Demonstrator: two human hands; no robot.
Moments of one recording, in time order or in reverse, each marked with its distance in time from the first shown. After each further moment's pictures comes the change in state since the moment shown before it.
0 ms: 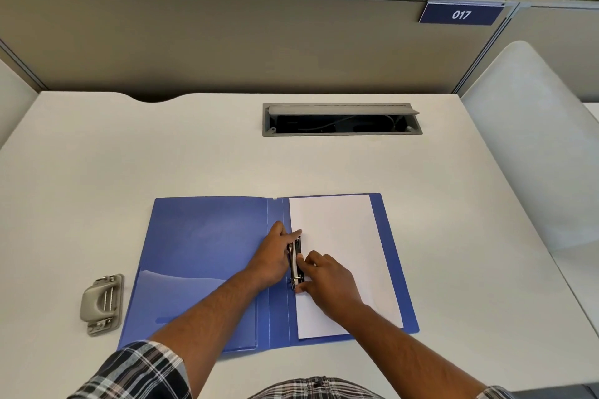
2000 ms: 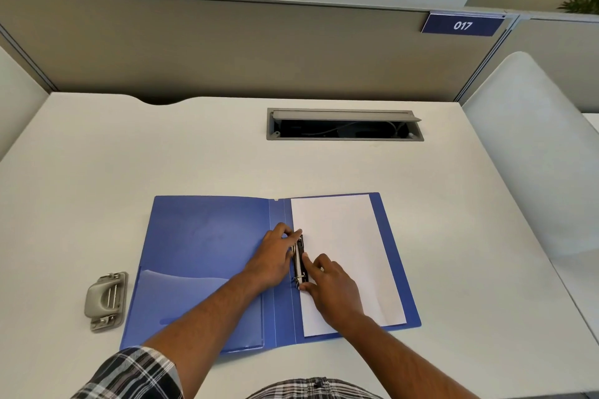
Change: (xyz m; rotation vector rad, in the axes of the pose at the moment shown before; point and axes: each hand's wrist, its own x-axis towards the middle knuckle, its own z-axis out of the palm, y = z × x) left_hand -0.002 -0.006 0.000 0.148 0.051 0.079; right_hand -0.013 -0.006 -0.002 0.063 0.008 0.121
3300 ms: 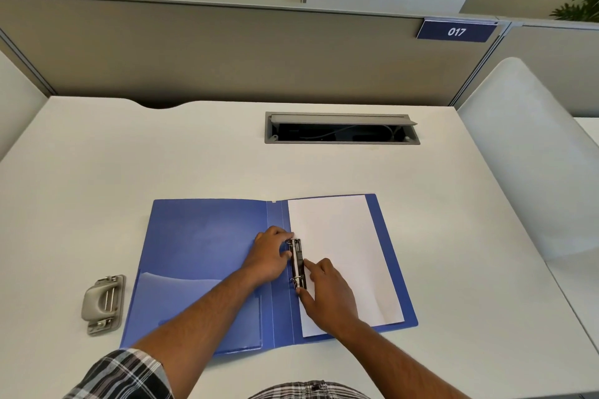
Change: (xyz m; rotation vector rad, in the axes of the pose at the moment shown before) left_hand 0.007 0.001 -0.008 -0.102 -0.027 -0.184; right_hand -0.008 -0.009 -0.002 0.159 0.019 0.110
